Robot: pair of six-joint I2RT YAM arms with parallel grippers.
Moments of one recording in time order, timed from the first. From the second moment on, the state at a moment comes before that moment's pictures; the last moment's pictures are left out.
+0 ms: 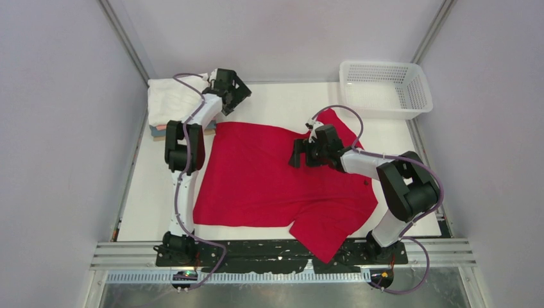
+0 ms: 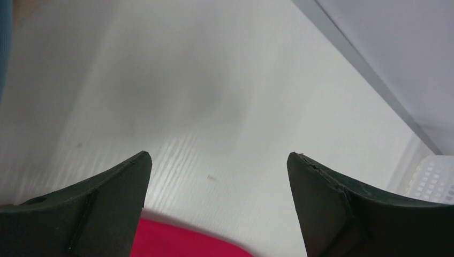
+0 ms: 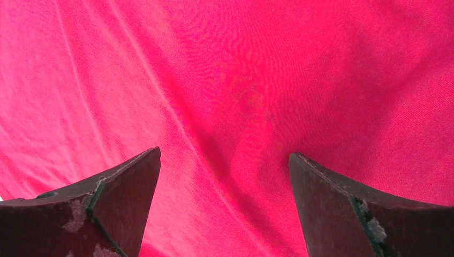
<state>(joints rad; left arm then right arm) -0.23 2.36 2.00 -0.40 -0.10 -0.87 0.46 1.67 0.83 0.06 -0.23 0.36</state>
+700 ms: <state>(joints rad) -0.29 1.65 1.27 -0.30 -0.01 -0.70 0.45 1.65 1.04 -0.10 -0.05 0.38</state>
